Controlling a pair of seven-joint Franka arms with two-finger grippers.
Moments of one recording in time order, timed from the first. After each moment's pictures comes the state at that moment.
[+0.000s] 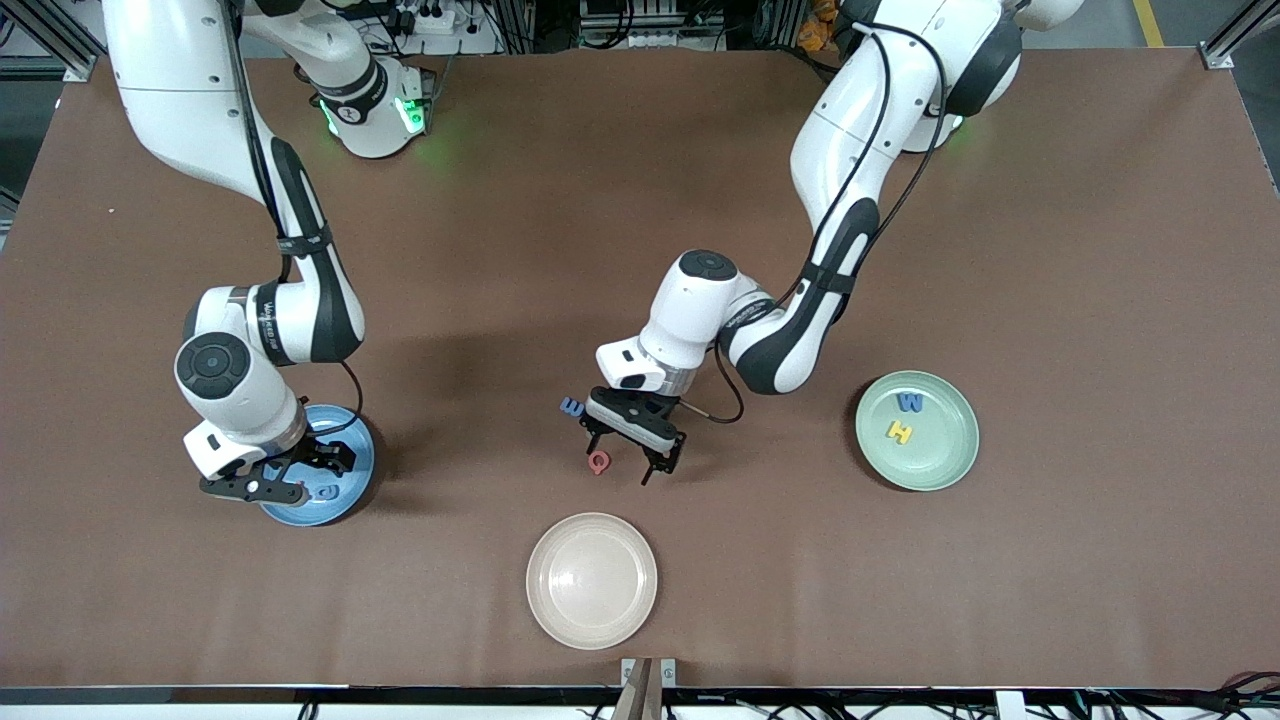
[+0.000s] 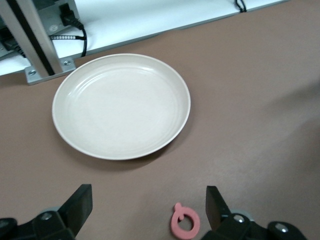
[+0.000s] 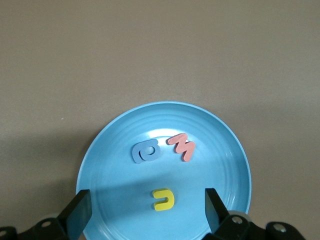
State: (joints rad) left arm -0.65 1.01 -0.03 -1.28 0.56 3.03 -0.70; right arm 0.36 0.59 -0.32 -1.79 -0.06 2.47 0.26
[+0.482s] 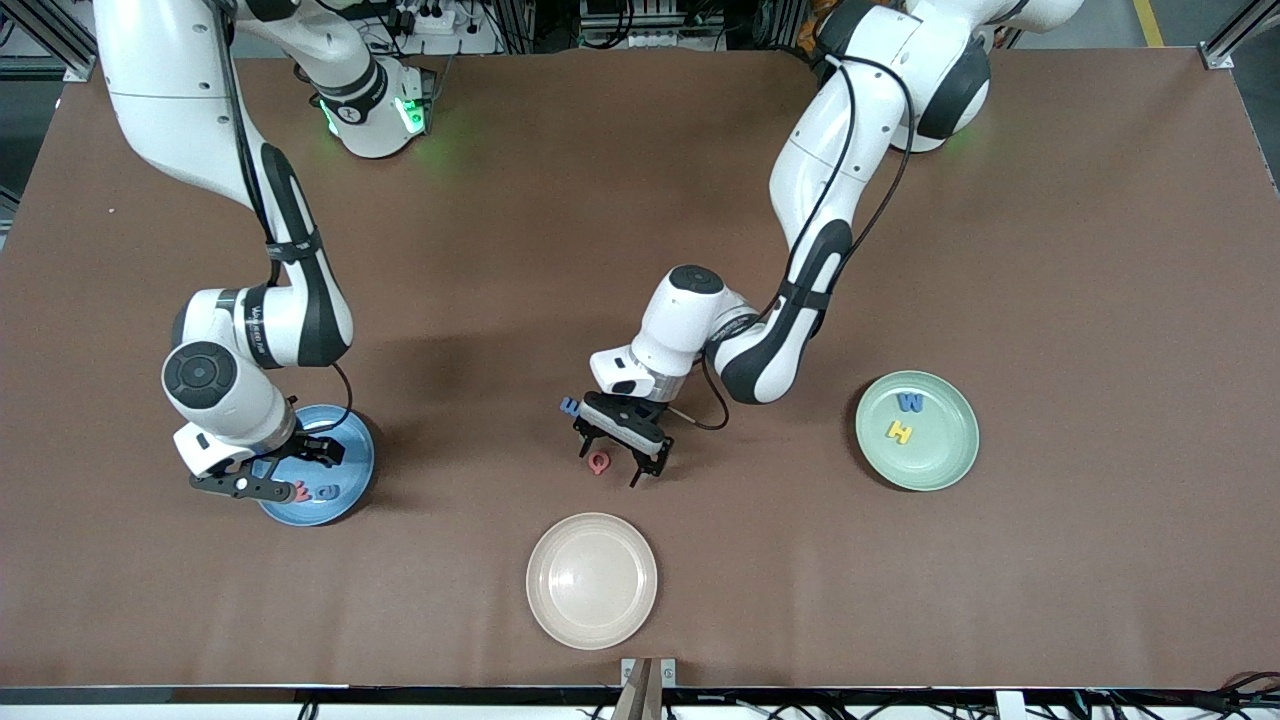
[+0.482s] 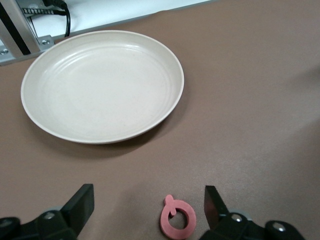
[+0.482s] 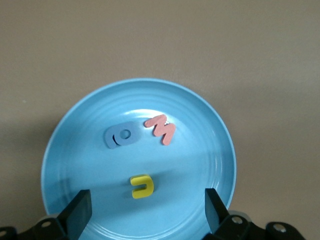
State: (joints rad) left arm -0.71 1.13 0.03 -1.19 0.56 3.06 -0.74; right arm 0.33 0.60 -0.32 -1.79 -0.06 2.41 0.26
